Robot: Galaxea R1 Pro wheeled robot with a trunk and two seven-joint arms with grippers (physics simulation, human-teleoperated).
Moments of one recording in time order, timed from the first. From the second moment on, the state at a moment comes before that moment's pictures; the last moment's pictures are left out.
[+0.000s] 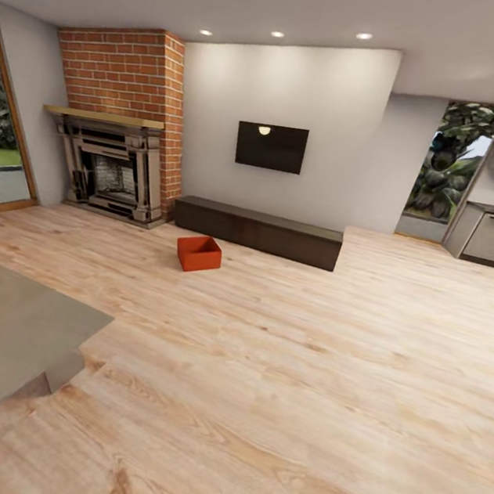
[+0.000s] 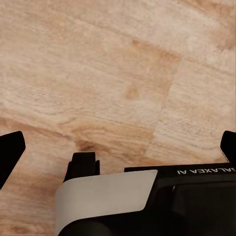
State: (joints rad) left arm -0.40 0.00 -0.07 0.00 0.10 0.09 -0.09; right arm -0.27 0.07 0.53 0.03 -0.54 -0.11 -0.15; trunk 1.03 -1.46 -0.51
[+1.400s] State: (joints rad) left arm -0.40 0.00 -0.07 0.00 0.10 0.09 -0.09; right arm -0.27 0.07 0.53 0.03 -0.54 -0.11 -0.15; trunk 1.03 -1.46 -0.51
